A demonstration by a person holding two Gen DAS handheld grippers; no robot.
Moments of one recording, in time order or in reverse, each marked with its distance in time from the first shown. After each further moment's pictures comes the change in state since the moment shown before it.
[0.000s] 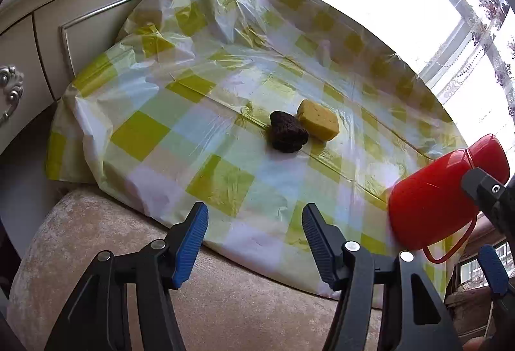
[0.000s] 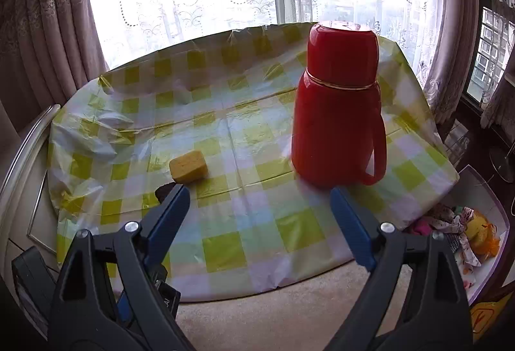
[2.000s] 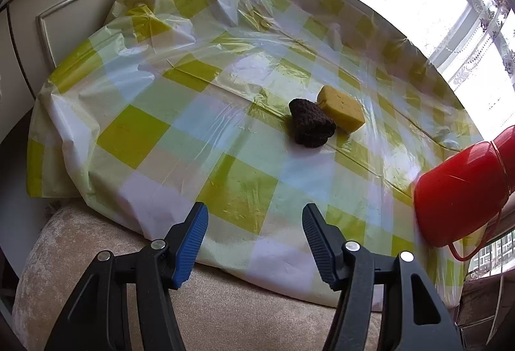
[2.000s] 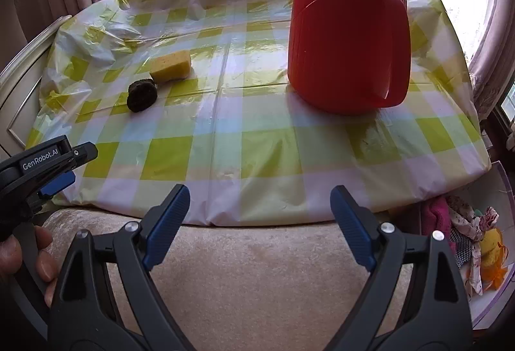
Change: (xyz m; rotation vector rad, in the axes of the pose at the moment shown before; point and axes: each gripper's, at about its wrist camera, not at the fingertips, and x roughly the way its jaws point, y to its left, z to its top) left arm 0.044 0.020 0.009 0.034 0.050 0.010; right arm 0.064 -0.063 -0.073 -0.199 0.212 0.137
